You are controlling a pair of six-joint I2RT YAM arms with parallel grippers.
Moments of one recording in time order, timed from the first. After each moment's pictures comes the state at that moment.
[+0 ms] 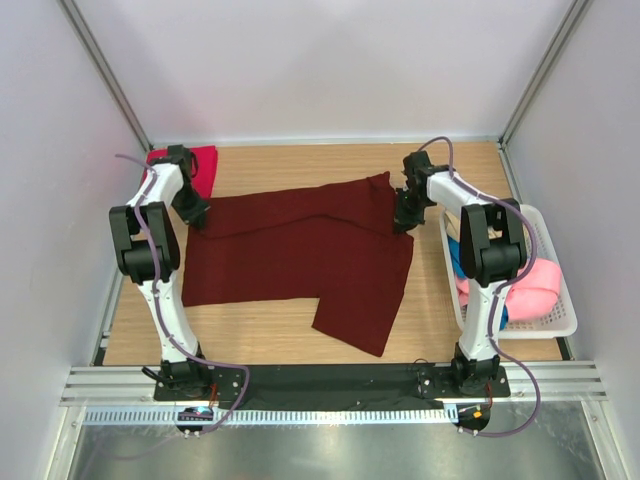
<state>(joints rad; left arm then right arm) 0.12 2.13 1.72 -0.96 -0.13 -0.55 0.18 2.06 1.52 -0.73 -0.11 0.35</state>
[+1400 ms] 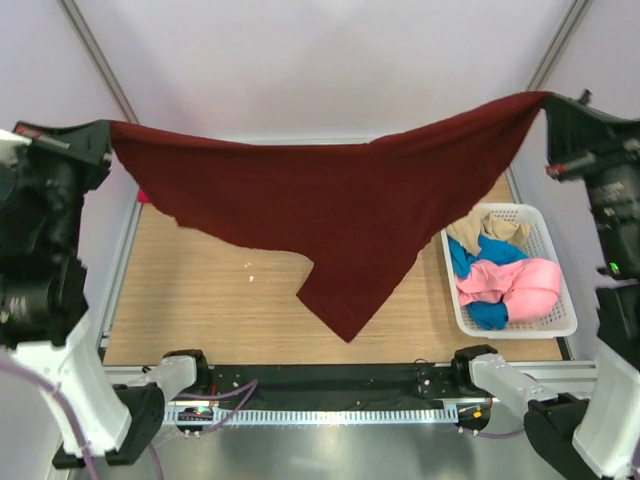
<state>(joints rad) 0.07 1.13 2.12 -0.92 -0.10 -0.74 0.18 1.00 1.99 -0.56 0.02 0.31</state>
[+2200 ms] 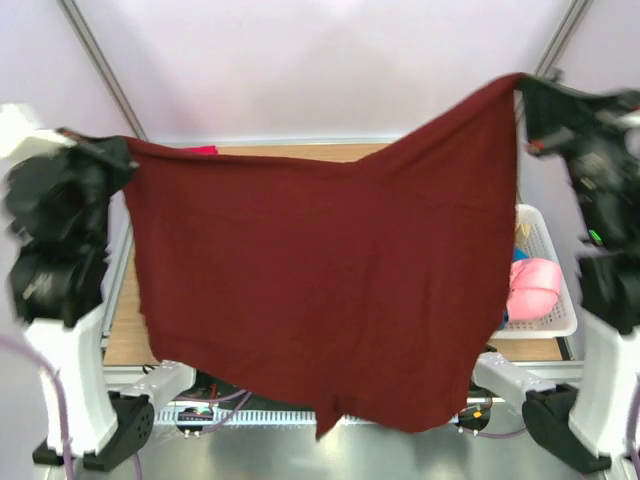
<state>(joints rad) -0.10 1.03 1.95 -0.83 -0.33 -0.57 0.18 1.02 2.00 -0.46 -0.07 0.38</state>
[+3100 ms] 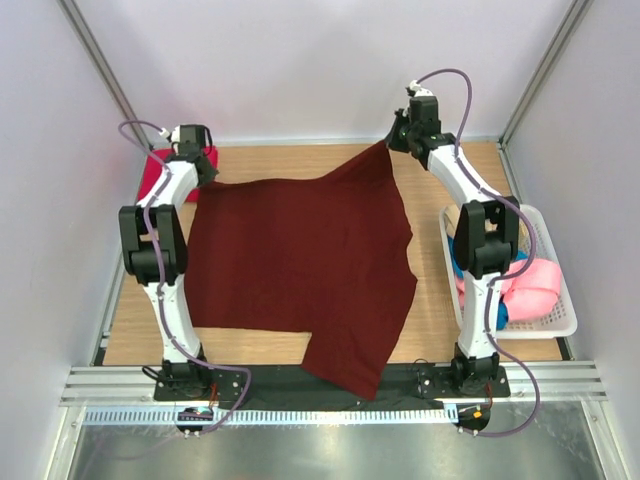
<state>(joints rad) 0.01 2.07 1.69 -0.44 -0.29 -0.47 0.18 2.12 1.88 -0.27 -0.06 0.34</state>
